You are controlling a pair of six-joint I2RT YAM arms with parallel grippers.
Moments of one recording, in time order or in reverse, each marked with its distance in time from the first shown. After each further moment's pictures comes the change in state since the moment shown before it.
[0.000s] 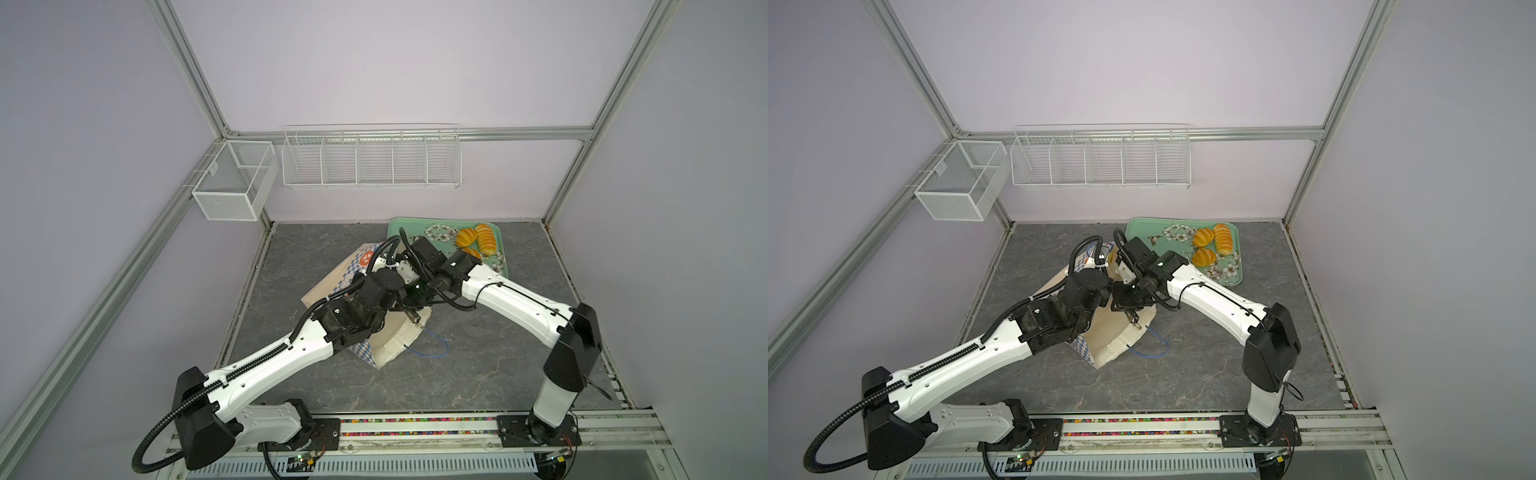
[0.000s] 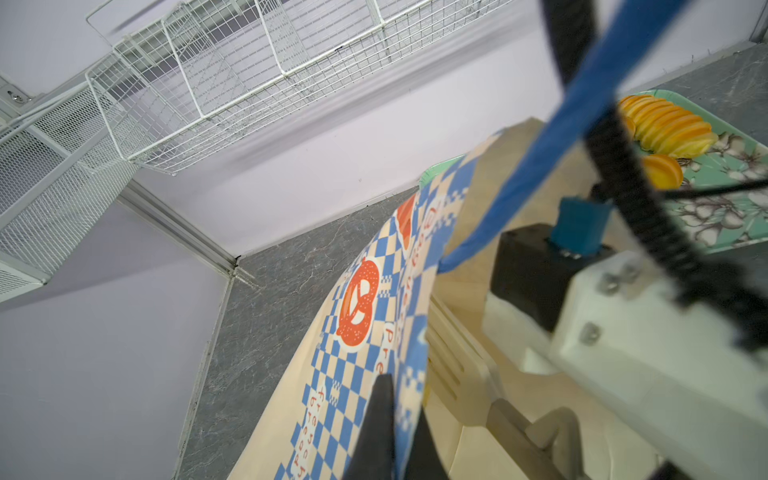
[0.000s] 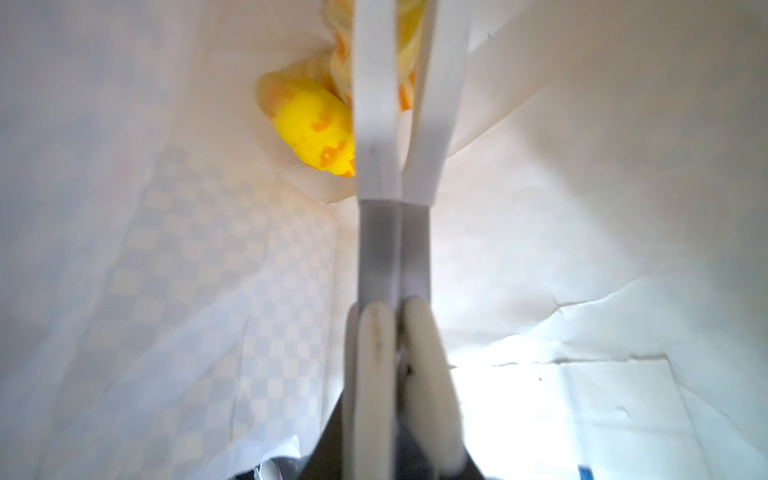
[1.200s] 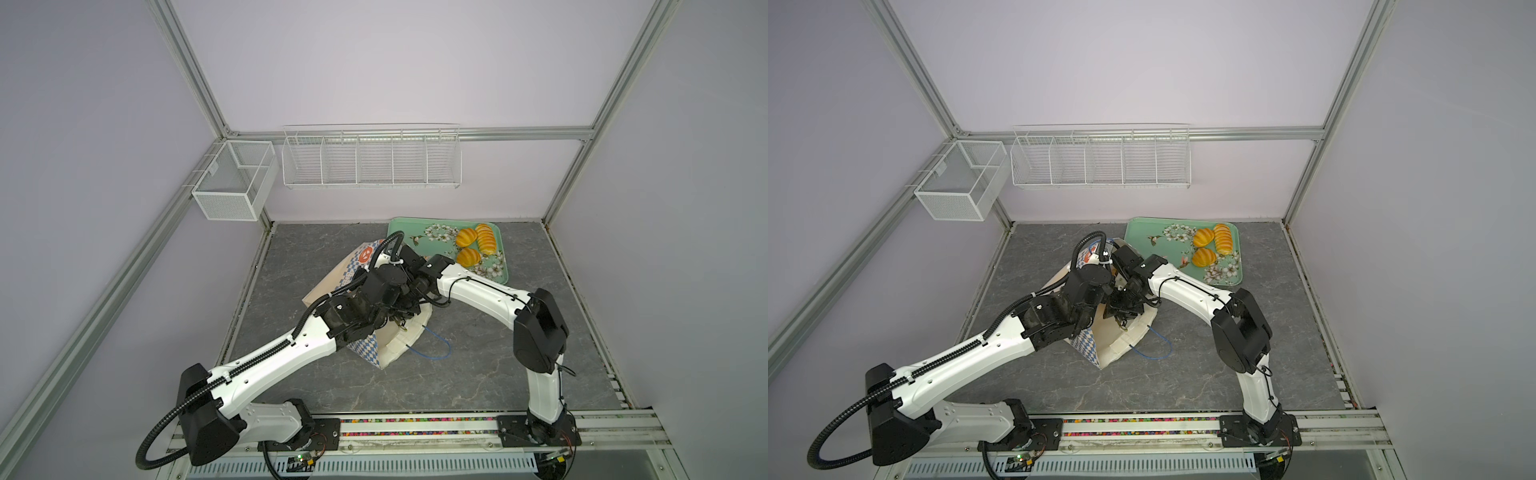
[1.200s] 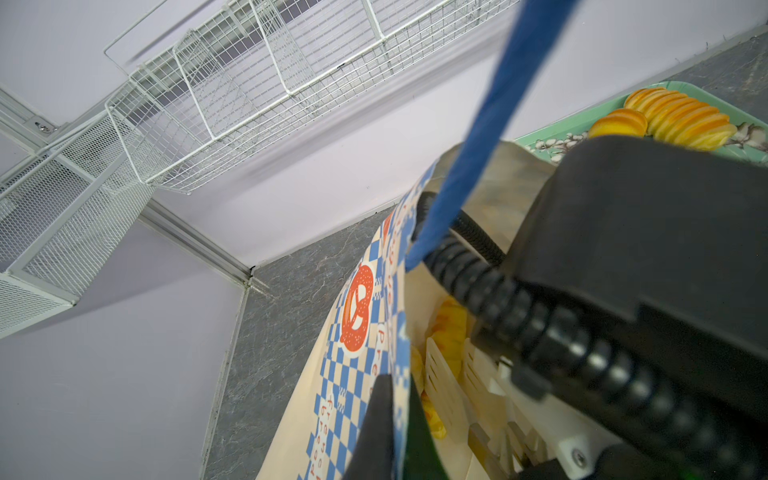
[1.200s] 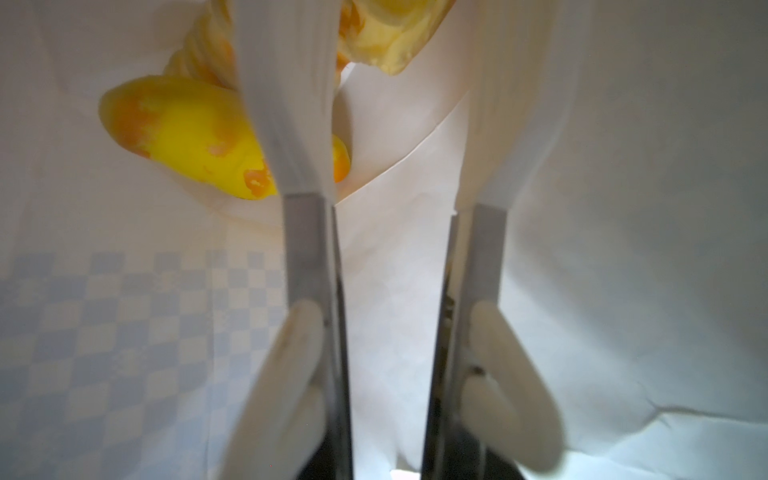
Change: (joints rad) left arm -0.005 0.029 0.043 -0.007 -0.019 0.059; right arm -0.012 0.251 0.056 0.034 -0.112 0.195
